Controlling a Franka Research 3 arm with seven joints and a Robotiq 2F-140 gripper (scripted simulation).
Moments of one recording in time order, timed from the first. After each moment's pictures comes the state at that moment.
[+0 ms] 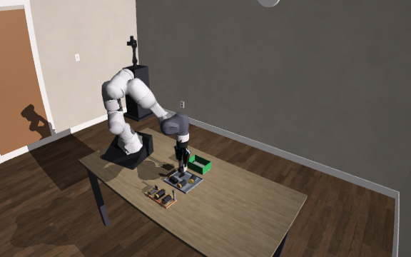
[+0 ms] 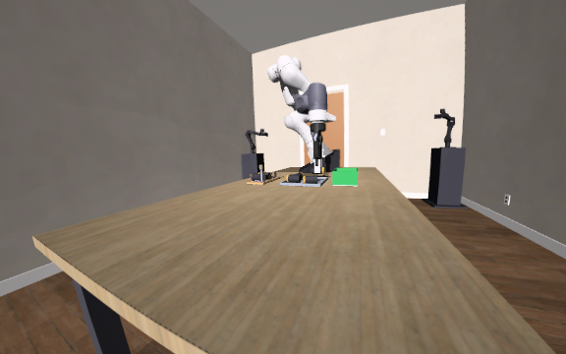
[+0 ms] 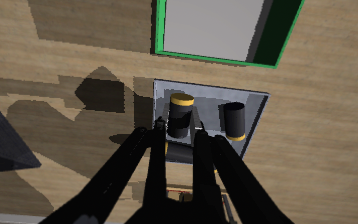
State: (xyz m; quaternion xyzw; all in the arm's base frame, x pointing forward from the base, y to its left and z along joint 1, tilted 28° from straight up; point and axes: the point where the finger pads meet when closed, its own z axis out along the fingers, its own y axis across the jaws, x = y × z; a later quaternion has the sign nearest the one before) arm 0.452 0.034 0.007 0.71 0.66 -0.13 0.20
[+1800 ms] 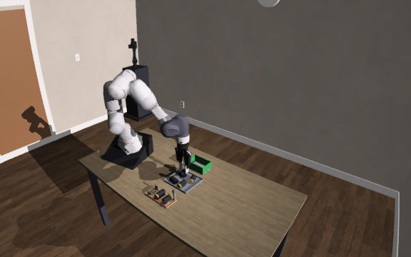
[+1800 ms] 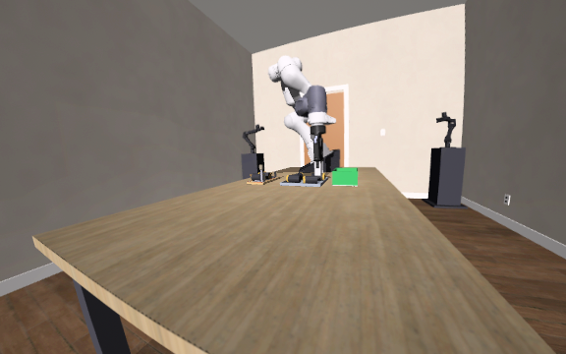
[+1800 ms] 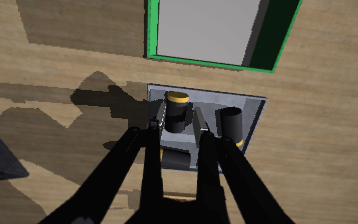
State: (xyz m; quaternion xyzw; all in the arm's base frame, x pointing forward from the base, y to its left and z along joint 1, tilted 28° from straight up) arm 0.460 0.033 -0.006 0.71 0.67 -0.12 0.20
